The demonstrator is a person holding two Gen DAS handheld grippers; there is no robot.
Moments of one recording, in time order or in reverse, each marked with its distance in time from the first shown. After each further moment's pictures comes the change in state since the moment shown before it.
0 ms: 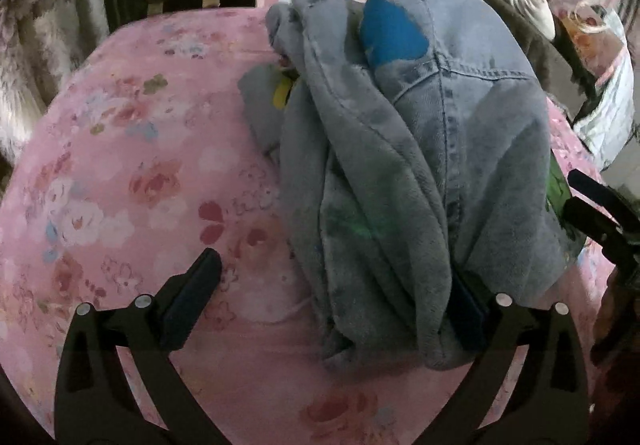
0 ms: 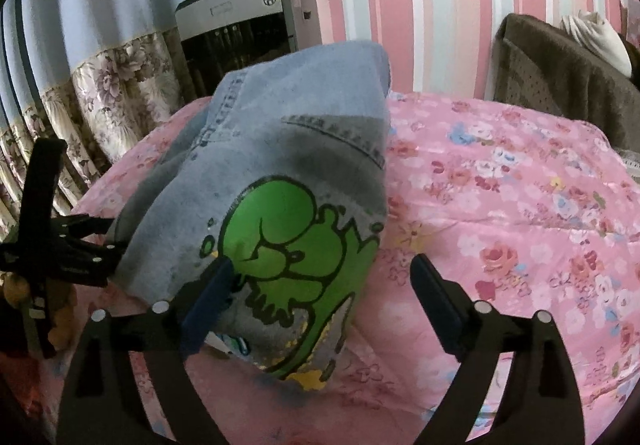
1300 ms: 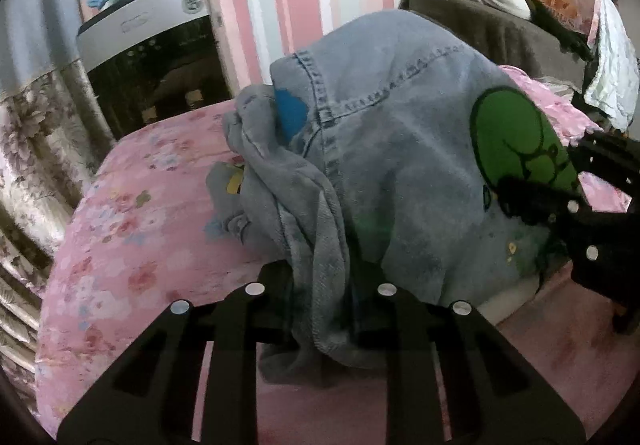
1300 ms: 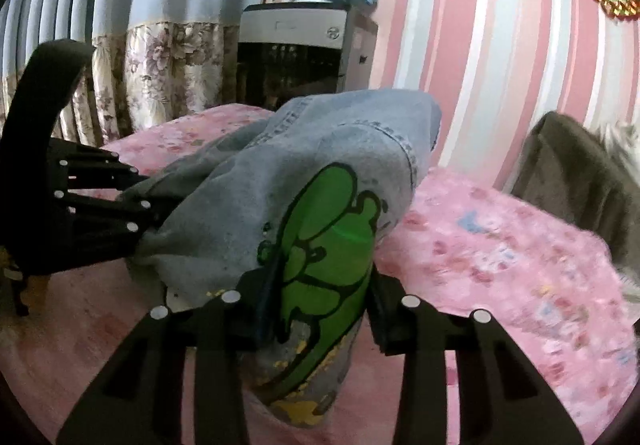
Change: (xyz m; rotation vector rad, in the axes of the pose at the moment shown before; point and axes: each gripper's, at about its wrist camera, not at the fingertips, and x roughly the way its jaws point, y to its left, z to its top) left arm -0.020 -0.103 0.013 0.200 -0.200 0.158; right arm -0.023 -0.004 0.015 -0.344 -0.185 -0.010
